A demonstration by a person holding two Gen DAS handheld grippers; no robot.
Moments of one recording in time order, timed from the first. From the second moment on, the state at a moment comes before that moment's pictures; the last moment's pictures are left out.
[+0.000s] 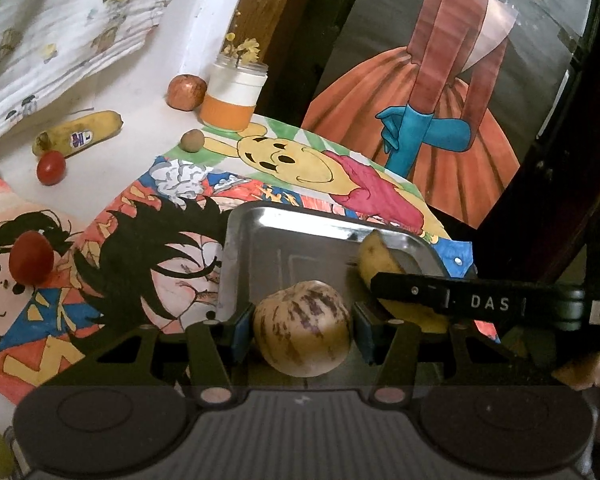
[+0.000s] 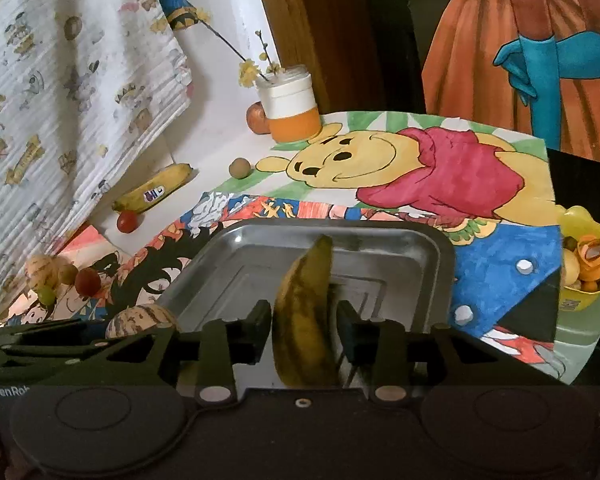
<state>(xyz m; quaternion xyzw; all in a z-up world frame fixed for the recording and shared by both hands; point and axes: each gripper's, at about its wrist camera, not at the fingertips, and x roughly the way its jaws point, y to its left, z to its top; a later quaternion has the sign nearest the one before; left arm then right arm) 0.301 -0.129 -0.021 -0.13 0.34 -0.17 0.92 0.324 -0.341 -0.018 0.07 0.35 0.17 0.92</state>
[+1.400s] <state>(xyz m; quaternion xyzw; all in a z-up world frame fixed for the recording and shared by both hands) 0.113 -0.050 0.026 -0.13 0.26 -0.05 0.96 0.101 -0.286 0.041 0.00 0.23 0.16 0.96</state>
